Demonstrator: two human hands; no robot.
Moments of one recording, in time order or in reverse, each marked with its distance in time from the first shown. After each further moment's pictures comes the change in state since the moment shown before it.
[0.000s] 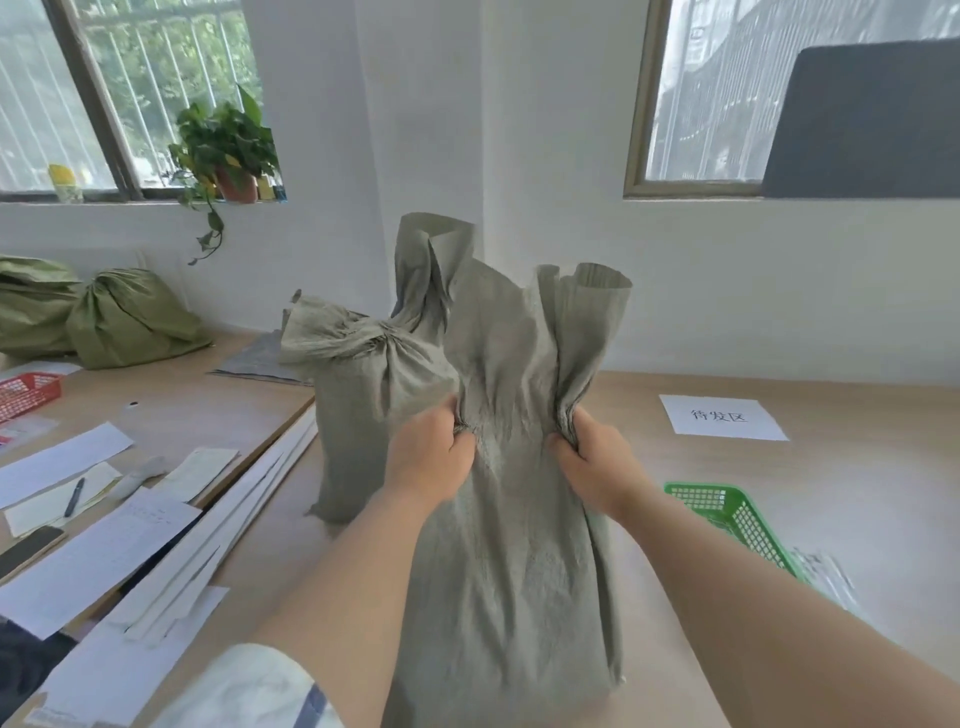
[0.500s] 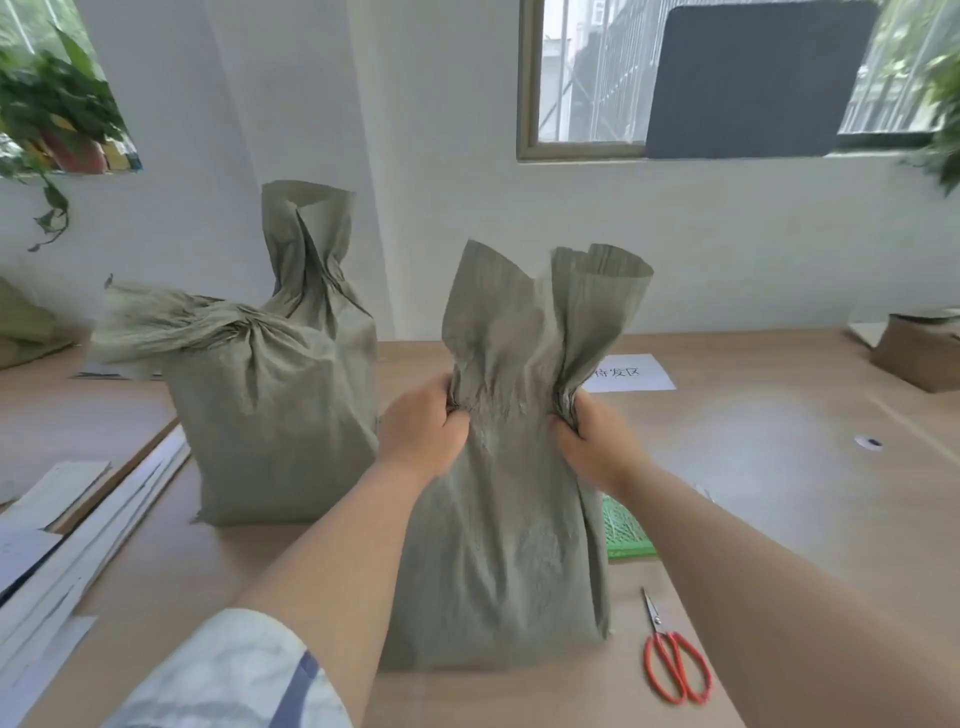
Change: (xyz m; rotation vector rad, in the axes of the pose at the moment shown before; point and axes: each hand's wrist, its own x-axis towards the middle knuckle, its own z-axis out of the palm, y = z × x) left_hand 0.013 0.113 0.095 -0.097 -0.087 0.087; right_hand -0.047 0.112 -0.088 -0.039 0.060 0.164
